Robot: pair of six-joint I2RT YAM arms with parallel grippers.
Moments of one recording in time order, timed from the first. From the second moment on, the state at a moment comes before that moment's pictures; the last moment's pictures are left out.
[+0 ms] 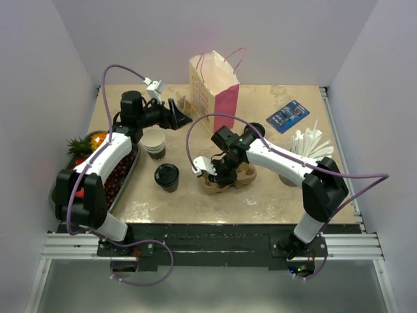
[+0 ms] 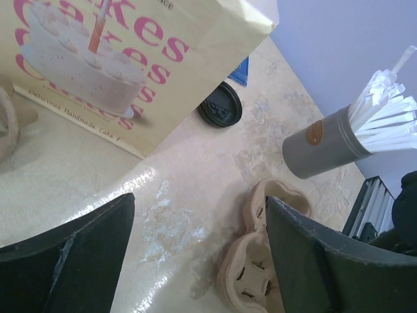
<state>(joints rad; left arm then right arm) -0.18 1.53 1.13 0.08 0.70 -0.36 0.78 1.70 1.33 -0.94 -0.44 -0.98</state>
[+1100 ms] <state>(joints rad) -0.66 1.01 0.74 -0.31 0.61 0.75 0.59 1.64 1.25 -0.78 -0.78 -0.49</state>
